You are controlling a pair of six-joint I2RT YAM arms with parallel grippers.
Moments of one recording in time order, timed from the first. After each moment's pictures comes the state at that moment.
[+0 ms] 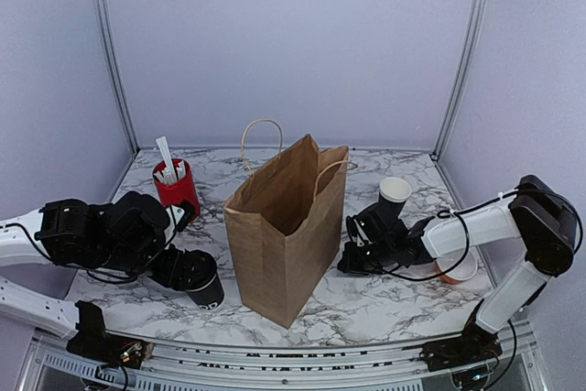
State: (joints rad) left arm -1.14 0.98 0.86 -0.86 -0.24 -0.64; right arm 0.78 1.58 0.67 -0.04 -0.09 0.76
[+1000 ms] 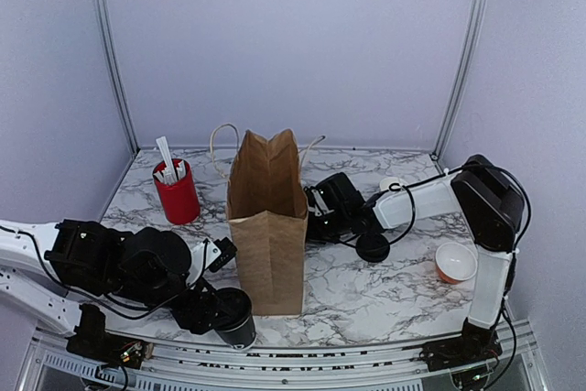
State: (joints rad) left arm -1.43 1.05 0.86 -0.71 -0.16 -0.57; right arm 0.77 1.95 1.12 0.02 -0.20 0.69
